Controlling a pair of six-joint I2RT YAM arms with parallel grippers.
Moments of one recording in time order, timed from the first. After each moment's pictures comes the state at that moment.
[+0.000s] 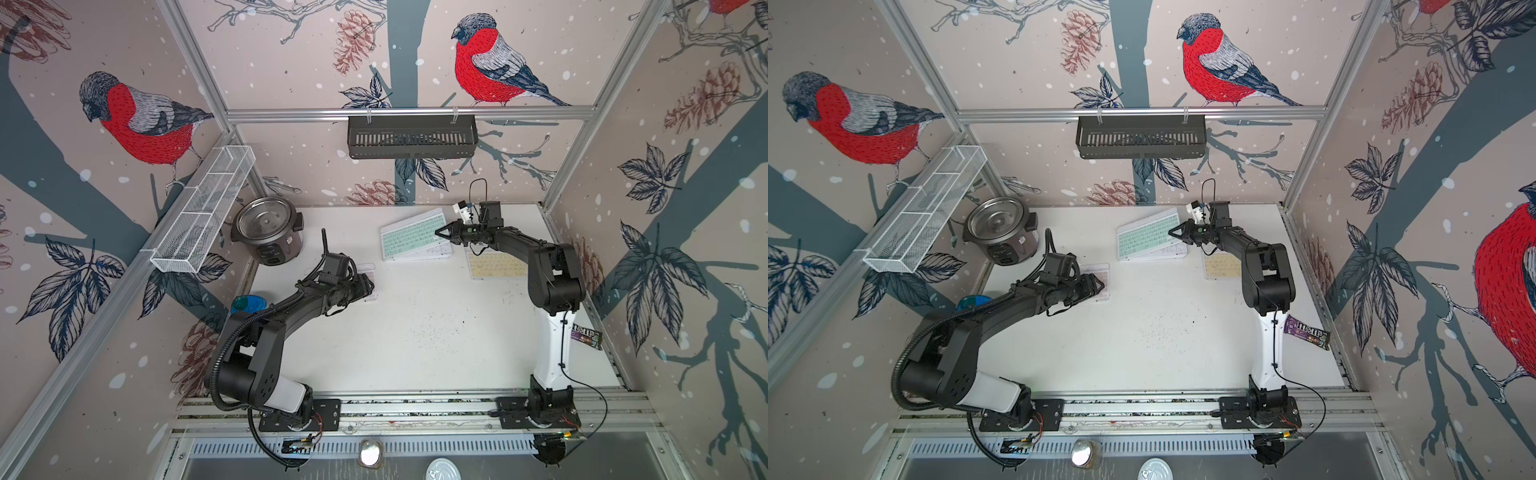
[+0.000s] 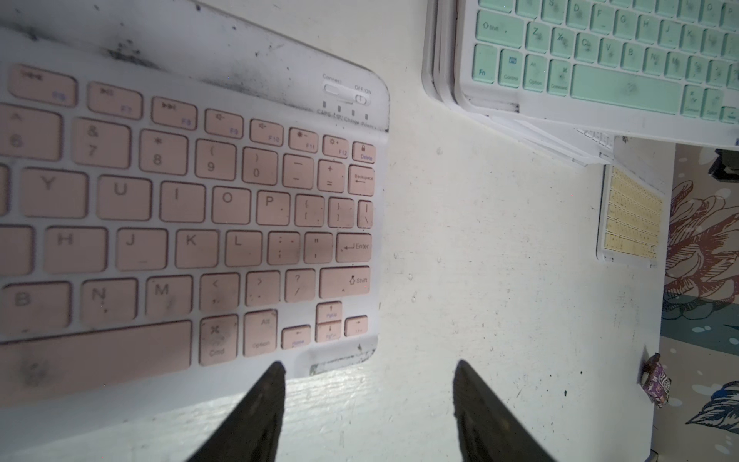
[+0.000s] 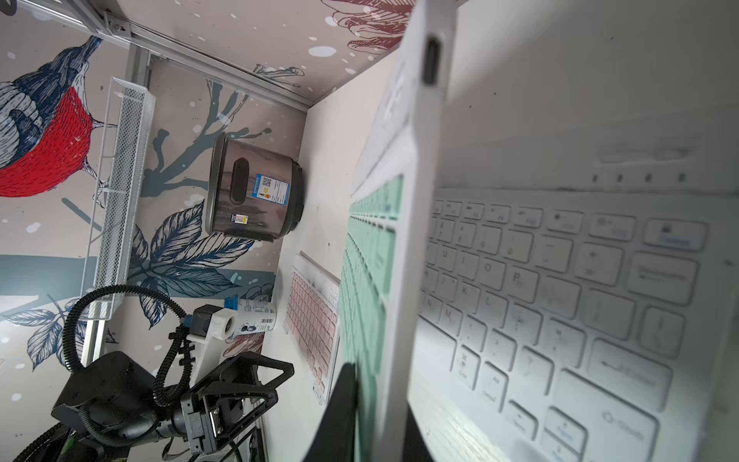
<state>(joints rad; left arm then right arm) -0.30 1.49 0.75 -0.18 0.29 -0.65 0.17 2.20 1.56 -0.03 -0.98 0.56</state>
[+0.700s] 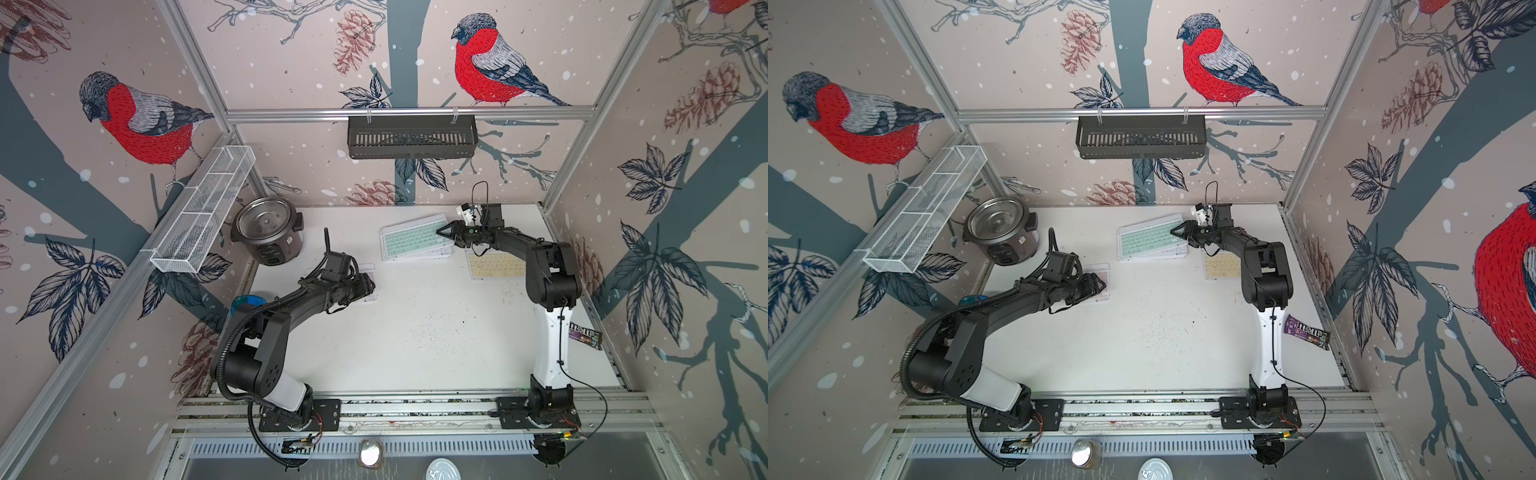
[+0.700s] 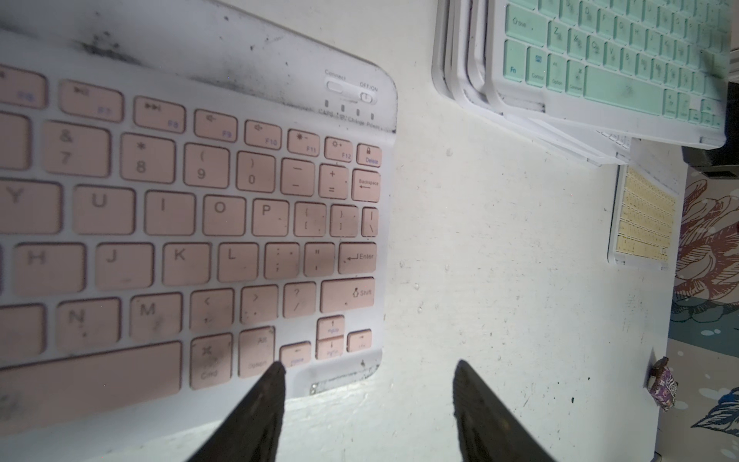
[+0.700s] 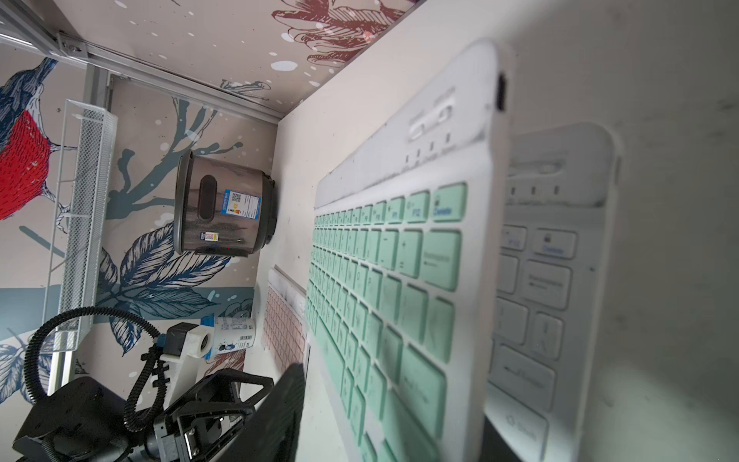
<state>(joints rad) -0.30 1.54 0.78 -0.18 0.30 -0.65 0.15 2.26 1.61 -0.07 -0.93 0.53</state>
